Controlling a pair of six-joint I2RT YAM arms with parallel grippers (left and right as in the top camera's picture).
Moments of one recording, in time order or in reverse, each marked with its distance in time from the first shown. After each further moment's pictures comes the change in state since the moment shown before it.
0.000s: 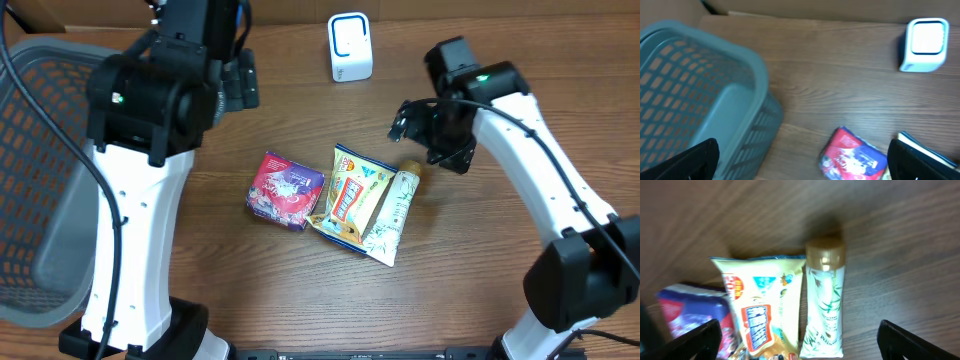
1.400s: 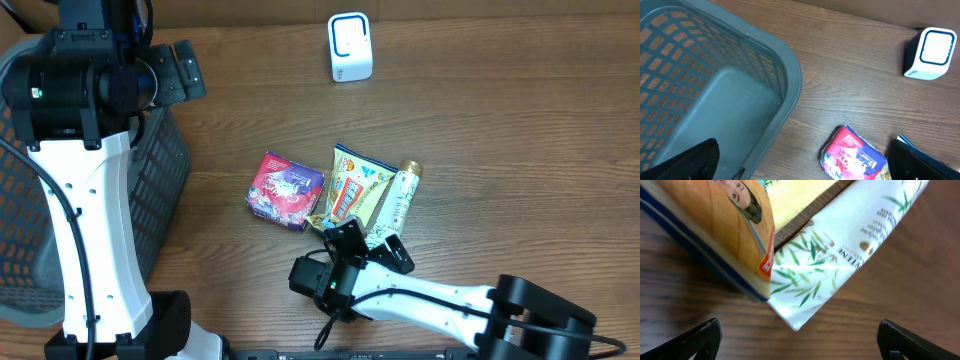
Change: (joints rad) left arm 0.287 0.000 0.000 0.020 0.277 0.080; right arm 0.888 -0.082 -0.607 0.224 0.751 -0.025
